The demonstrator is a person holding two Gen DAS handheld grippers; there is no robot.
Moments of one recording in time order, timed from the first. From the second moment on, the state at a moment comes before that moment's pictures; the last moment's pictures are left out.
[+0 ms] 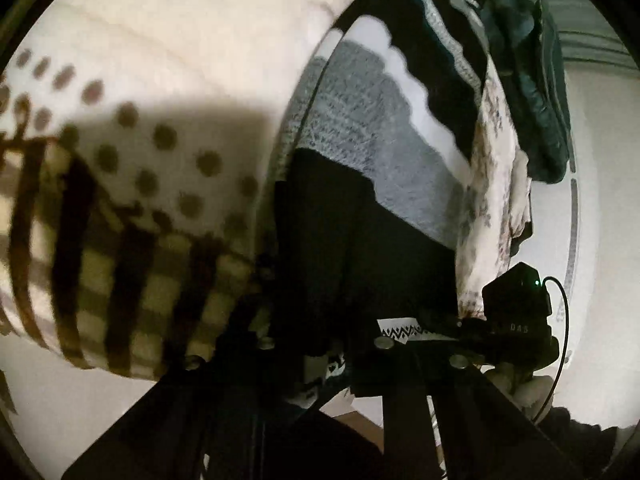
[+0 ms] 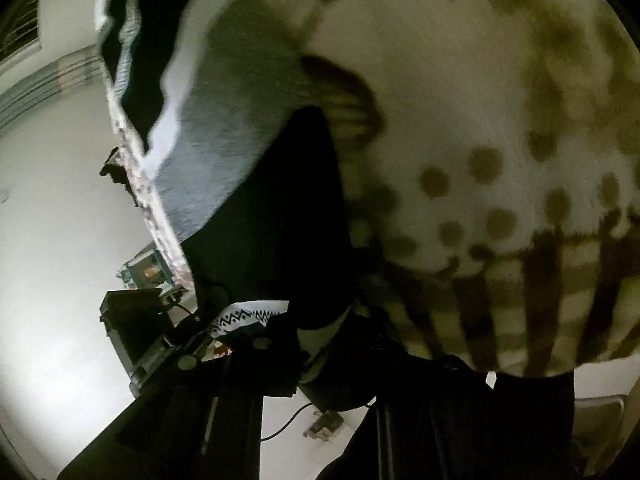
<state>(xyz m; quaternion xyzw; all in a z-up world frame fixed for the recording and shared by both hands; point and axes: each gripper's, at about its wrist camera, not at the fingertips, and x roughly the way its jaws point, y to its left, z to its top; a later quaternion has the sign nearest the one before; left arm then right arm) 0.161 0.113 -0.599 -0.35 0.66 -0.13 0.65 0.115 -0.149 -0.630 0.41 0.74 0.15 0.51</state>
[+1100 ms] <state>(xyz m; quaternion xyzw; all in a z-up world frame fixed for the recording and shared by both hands) 0.617 0.149 -0.526 -0.47 0.47 -0.16 0.73 0.581 -0.196 -0.529 0.51 0.59 0.12 0.61</state>
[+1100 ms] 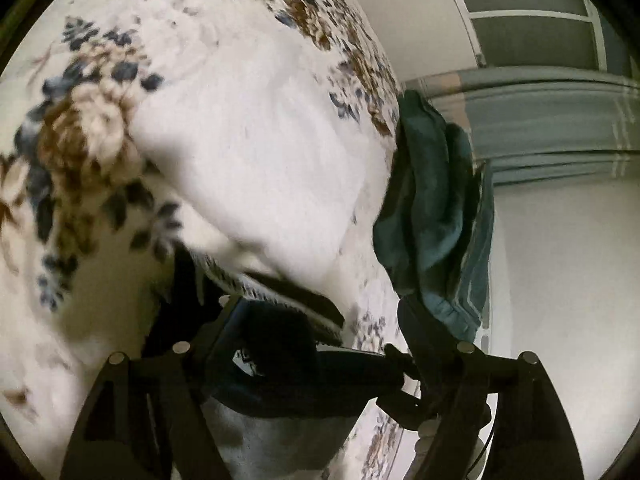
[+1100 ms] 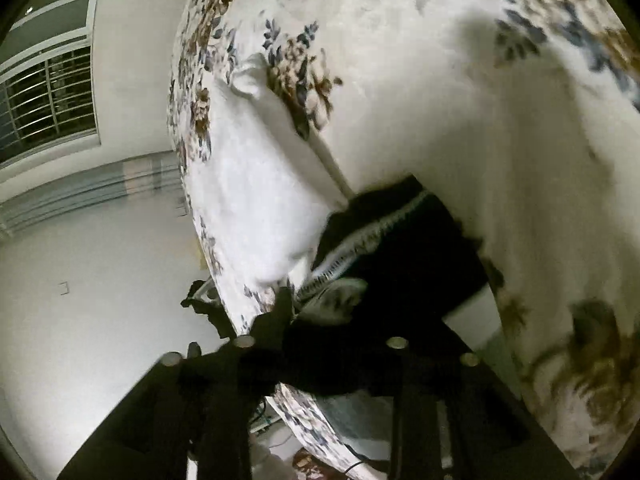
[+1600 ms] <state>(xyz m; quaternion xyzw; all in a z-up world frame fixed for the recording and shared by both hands) 0.426 0.151 -0.534 -0.45 0.50 -0.12 0.73 0.543 -0.233 -0.527 0.31 0.66 0.16 0.66</state>
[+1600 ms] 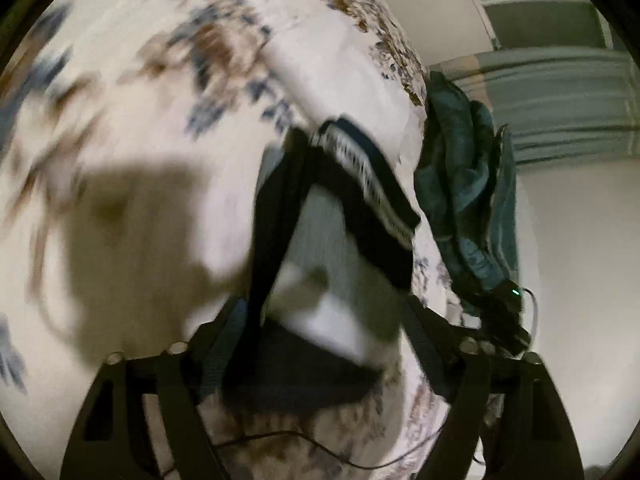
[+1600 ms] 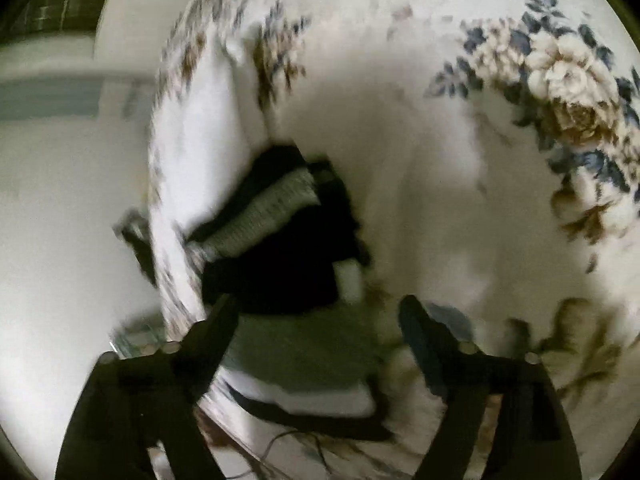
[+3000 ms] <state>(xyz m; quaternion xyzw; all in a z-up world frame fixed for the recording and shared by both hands) 0.448 0.160 -0.569 -0.41 0.59 -0.11 0.69 0.335 -0.231 -0.628 0.45 0.71 0.09 0.53</state>
